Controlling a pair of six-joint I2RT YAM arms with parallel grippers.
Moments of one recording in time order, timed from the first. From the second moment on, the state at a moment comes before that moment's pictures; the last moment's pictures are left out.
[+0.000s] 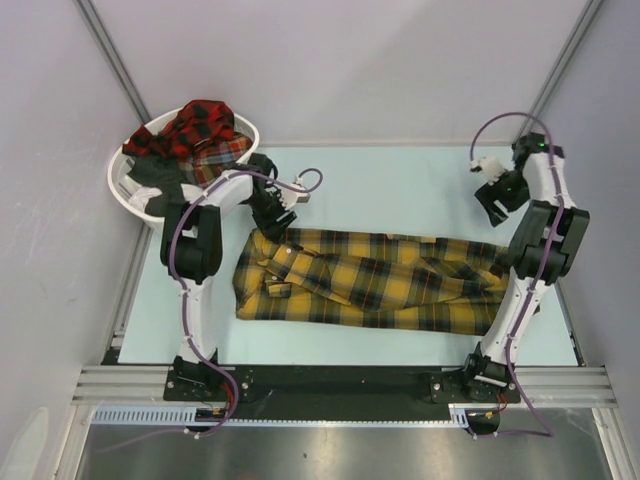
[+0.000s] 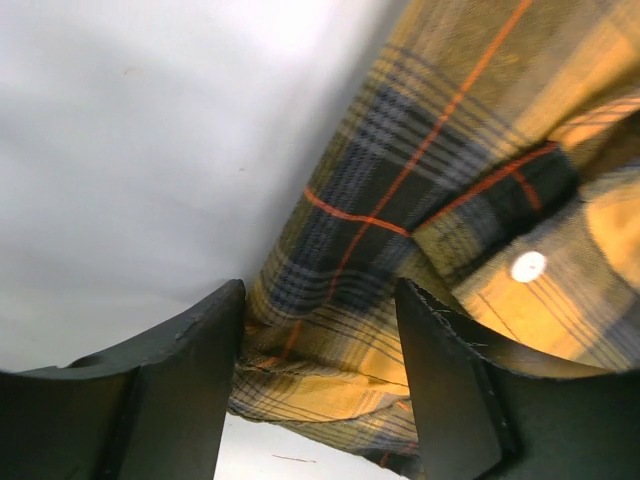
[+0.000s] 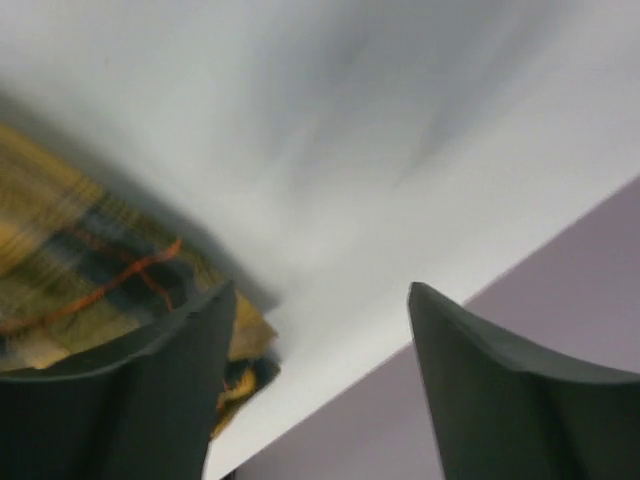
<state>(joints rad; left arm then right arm) -0.23 2.17 1.69 -0.91 0.35 0.83 -0.26 2.18 1.91 -1.07 -0.12 -0.97</state>
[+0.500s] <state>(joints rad) -0.23 2.17 1.83 -1.07 0.46 0.89 -0.22 2.20 1.86 -1.26 -0.25 -1.16</state>
